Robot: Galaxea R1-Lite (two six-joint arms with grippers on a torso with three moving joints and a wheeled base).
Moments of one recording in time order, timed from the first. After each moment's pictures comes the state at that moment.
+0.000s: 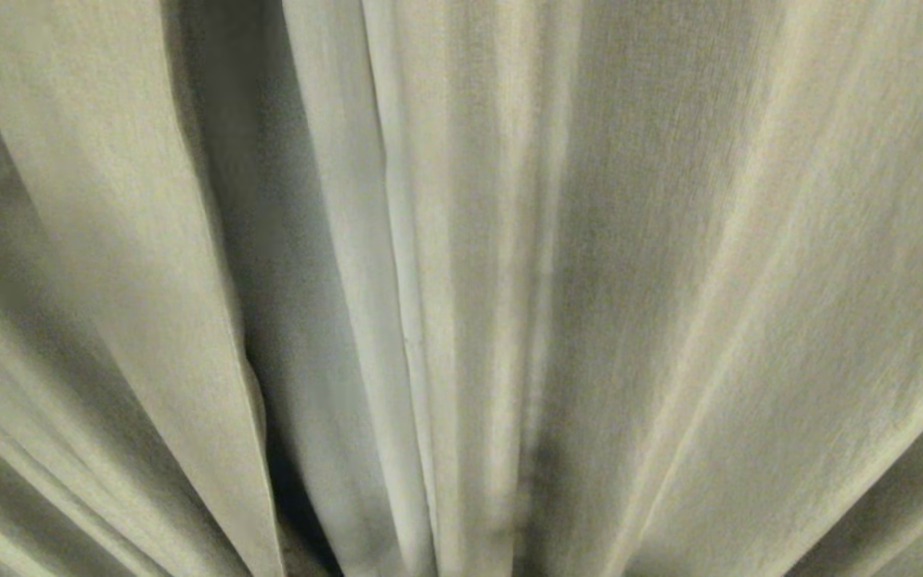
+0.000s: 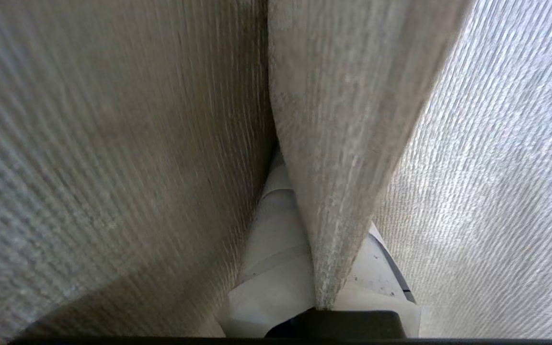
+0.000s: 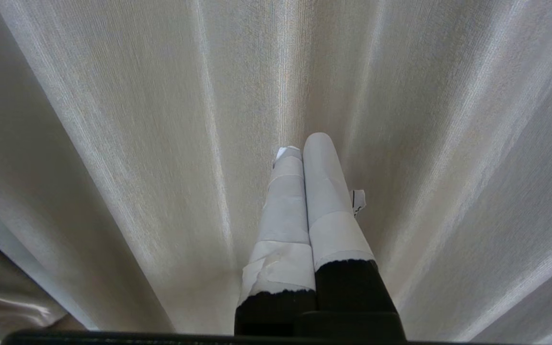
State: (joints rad) left arm 0.68 1.64 -1.61 -0.12 -0.68 0.10; right arm 0.00 0.00 0.00 0.00 0.02 -0.02
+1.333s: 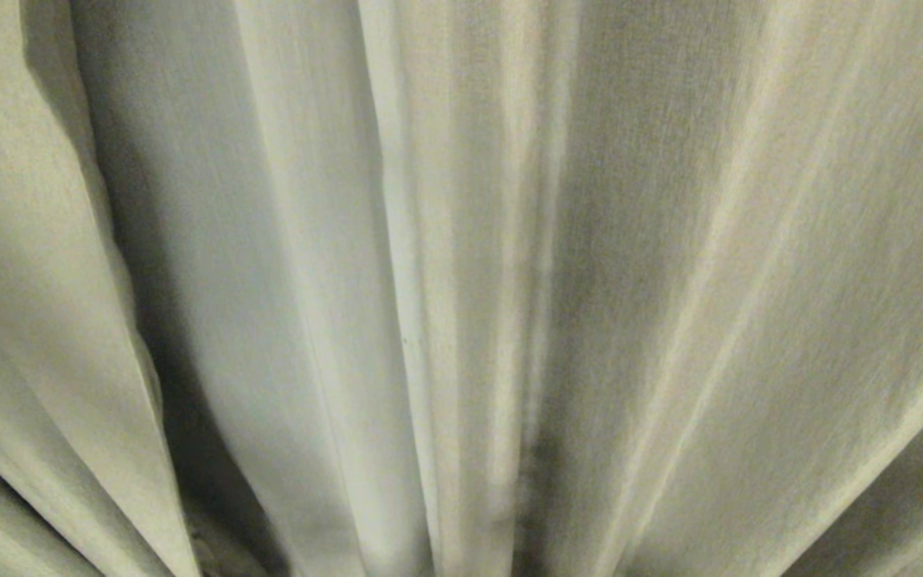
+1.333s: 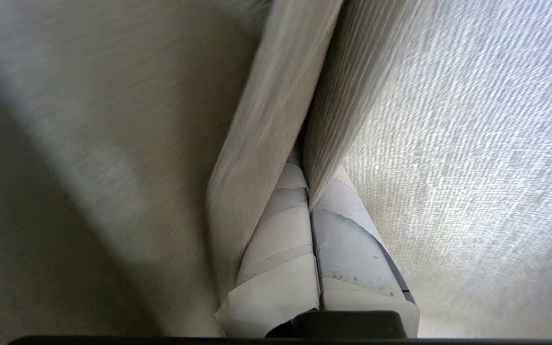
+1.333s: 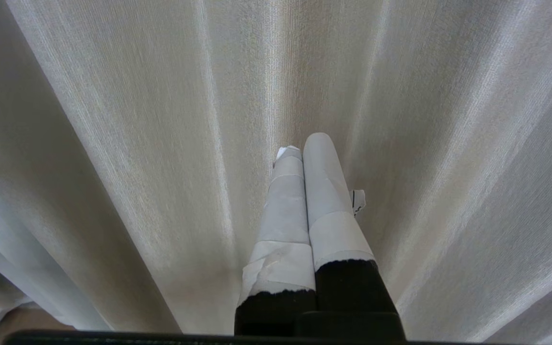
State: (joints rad) left arm 0.98 2.06 -1.98 -0.21 -0.96 0.06; right arm 0.00 0.00 0.00 0.00 0.02 -0.02
